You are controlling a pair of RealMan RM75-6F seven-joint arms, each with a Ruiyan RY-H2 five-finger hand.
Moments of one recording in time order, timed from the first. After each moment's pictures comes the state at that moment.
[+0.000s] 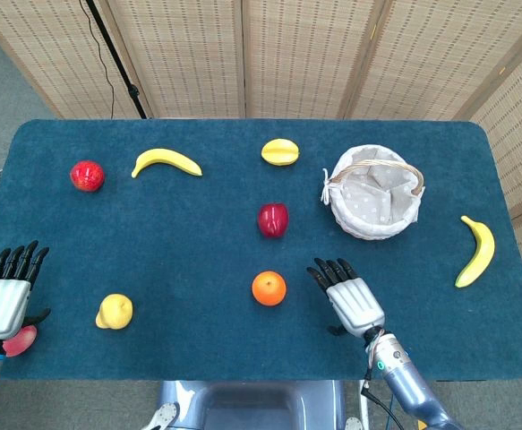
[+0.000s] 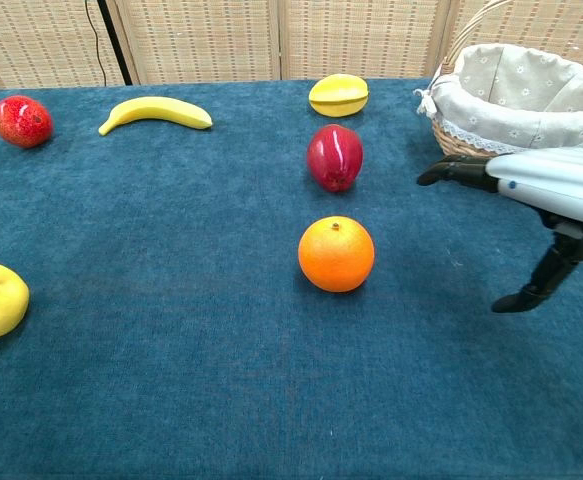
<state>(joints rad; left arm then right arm) -0.18 -1.23 0.01 -1.48 1.41 1.41 0.20 0.45 -1.39 0.16 -1.96 -1.12 1.01 -0.69</state>
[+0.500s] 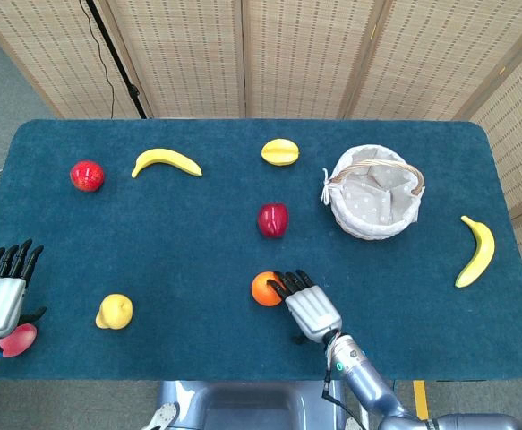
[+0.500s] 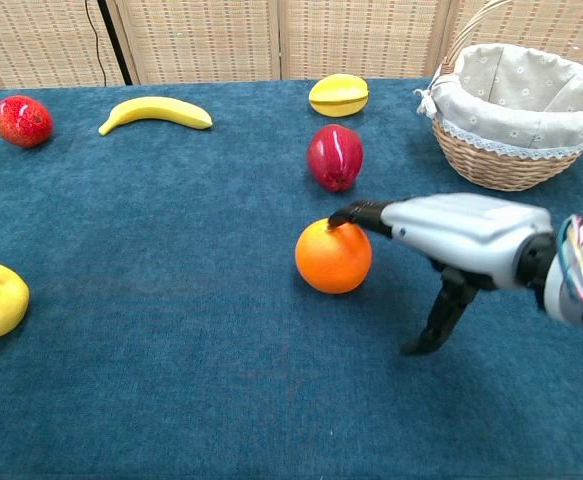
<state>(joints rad) -0.18 -1.23 -0.01 -1.46 1.39 1.39 0.19 0.58 -1.58 0.12 -1.93 -0.97 1.00 -0.80</state>
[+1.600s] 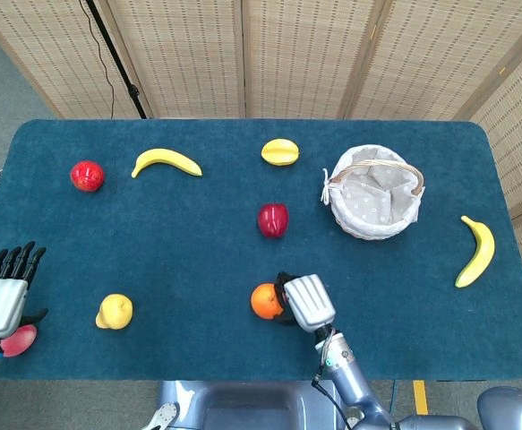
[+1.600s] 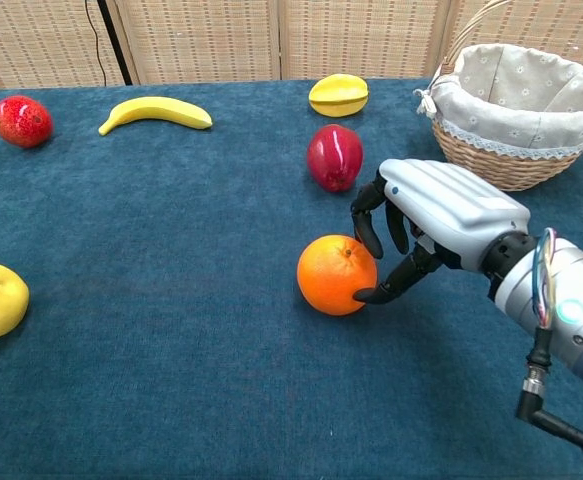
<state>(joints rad) -0.17 -1.23 -0.02 -1.46 1.41 1.36 0.18 0.53 -1.83 0.10 -1.57 -1.31 1.27 -0.44</state>
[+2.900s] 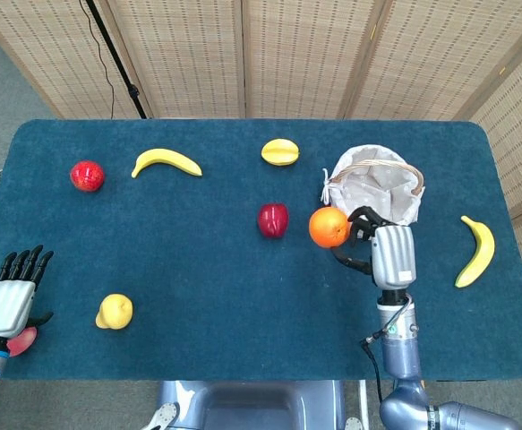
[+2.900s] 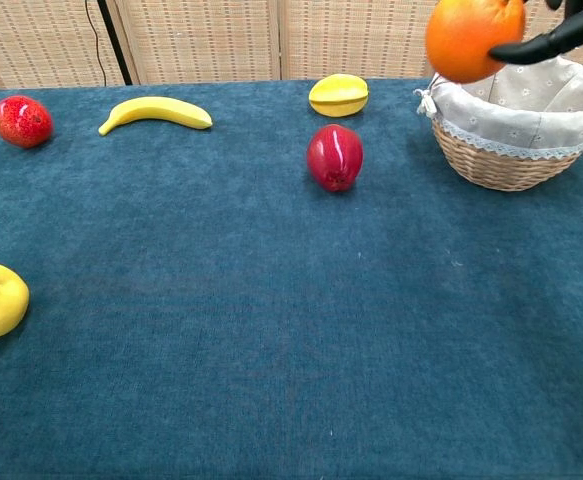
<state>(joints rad) -0.18 -1.25 -0.01 -1.45 1.40 1.31 0.19 0.45 -1.61 0.37 -1.69 -1.37 1.50 -0.24</state>
